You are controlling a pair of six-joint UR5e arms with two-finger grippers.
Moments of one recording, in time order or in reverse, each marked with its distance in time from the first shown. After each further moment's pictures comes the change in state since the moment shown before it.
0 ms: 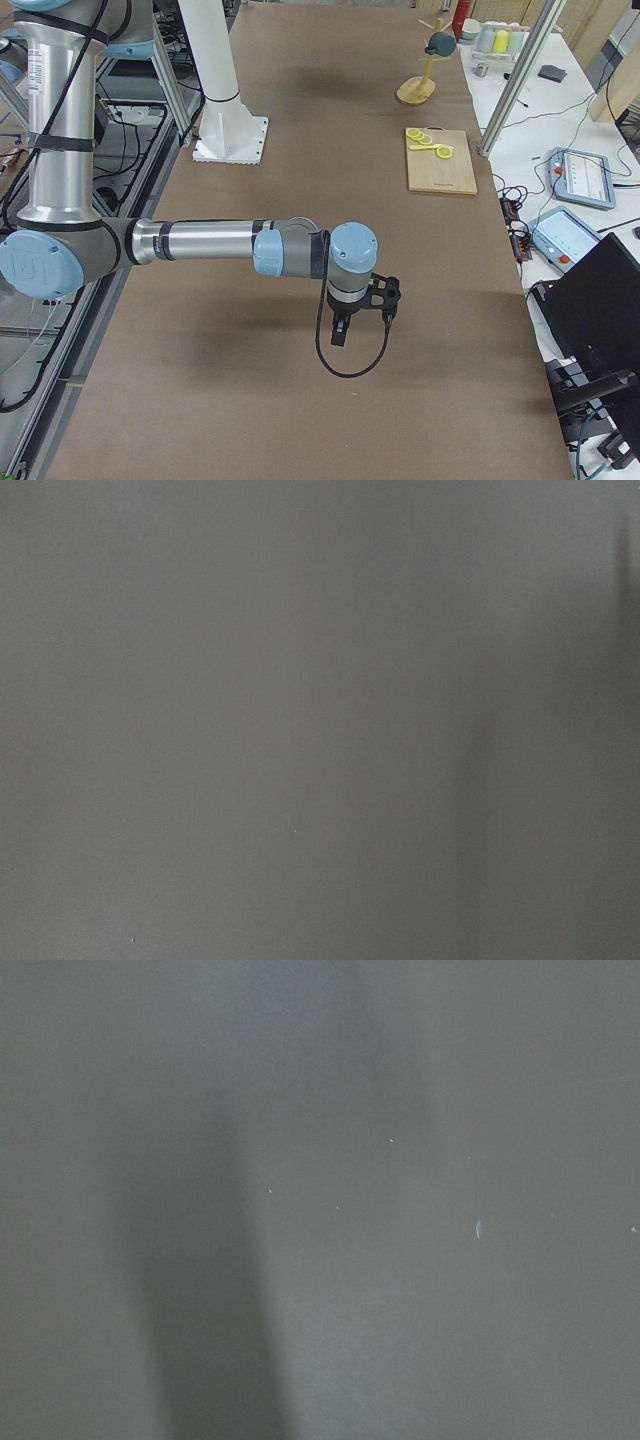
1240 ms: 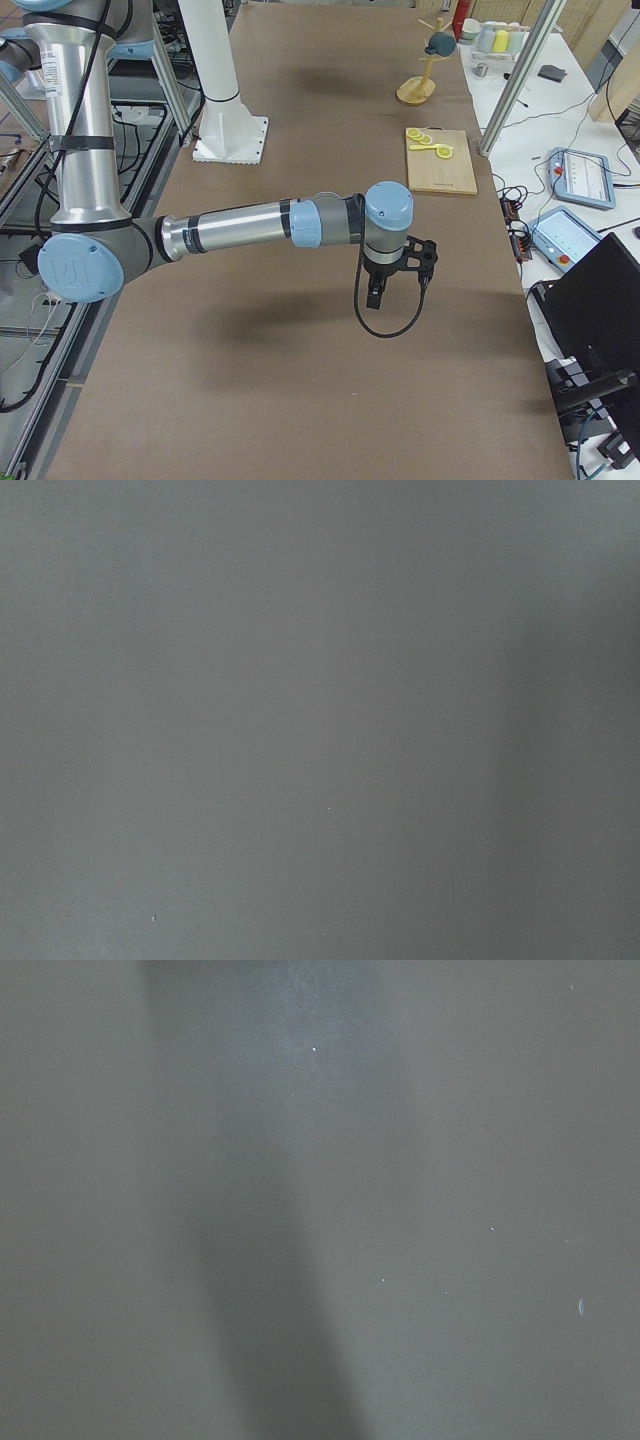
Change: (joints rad) left arm -0.007 0.029 0.031 -0.020 0.005 0.002; right arm -0.027 0.113 -0.001 0.008 0.042 0.155
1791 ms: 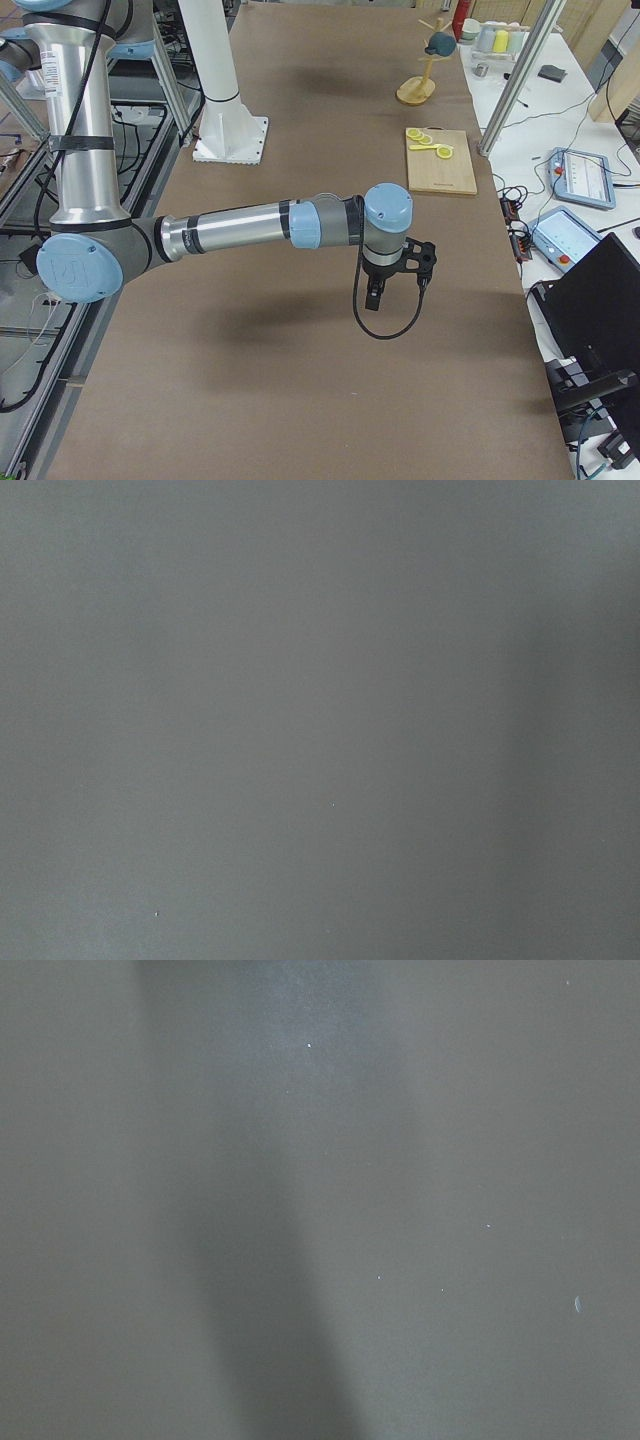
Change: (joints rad) left arm -0.001 0.002 0.008 0.003 0.001 0.000; right arm 0.000 -0.003 -0.001 0.000 -0.002 -0.001
